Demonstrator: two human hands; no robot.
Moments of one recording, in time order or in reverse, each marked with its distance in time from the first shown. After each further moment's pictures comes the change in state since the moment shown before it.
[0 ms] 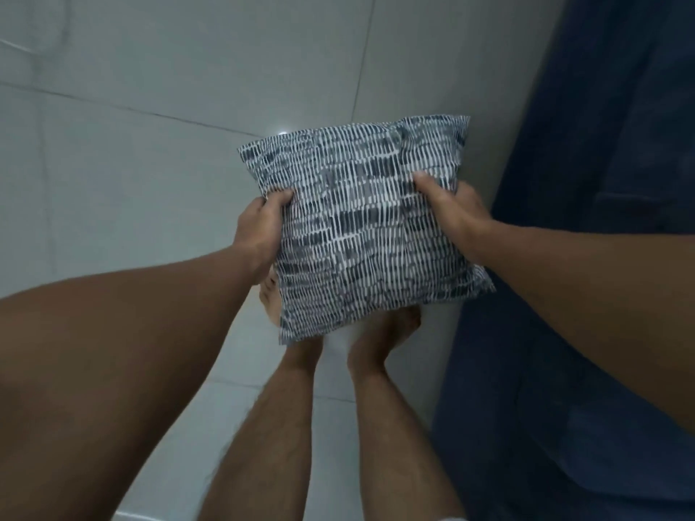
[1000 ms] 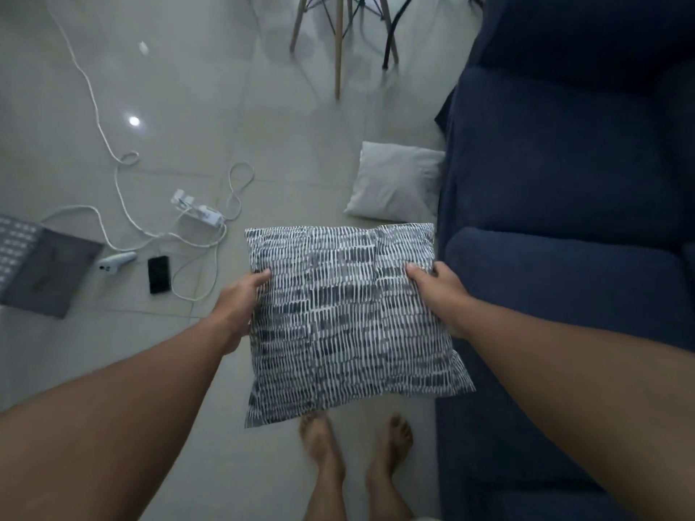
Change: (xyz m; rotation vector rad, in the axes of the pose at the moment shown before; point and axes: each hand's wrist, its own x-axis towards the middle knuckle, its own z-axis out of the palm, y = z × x) left_hand -0.346 0.254 -0.165 0.020 -0.107 0.289; right_hand -0.330 -0.201 -0.160 0.215 0.165 -0.199
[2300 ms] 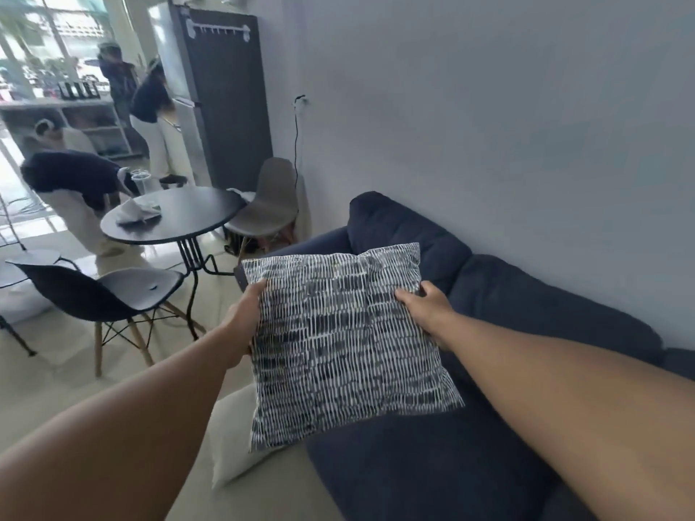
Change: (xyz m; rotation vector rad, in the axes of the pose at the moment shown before) left_hand -0.303 0.346 0.244 0.373 -0.611 0.621; right_hand -0.257 -0.089 -0.379 0.488 0.727 -0.201
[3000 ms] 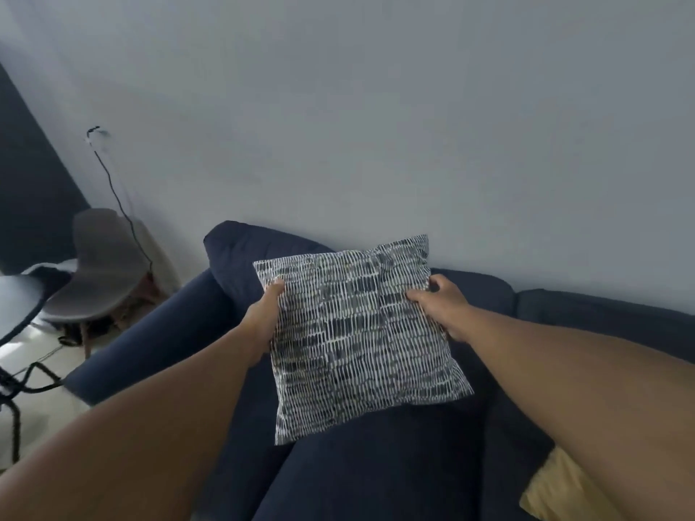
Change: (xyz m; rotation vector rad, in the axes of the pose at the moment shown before) left_hand 0.097 0.101 0.283 0.283 -0.347 0.027; right_hand 0.081 0.082 -0.226 0.176 0.356 0.203
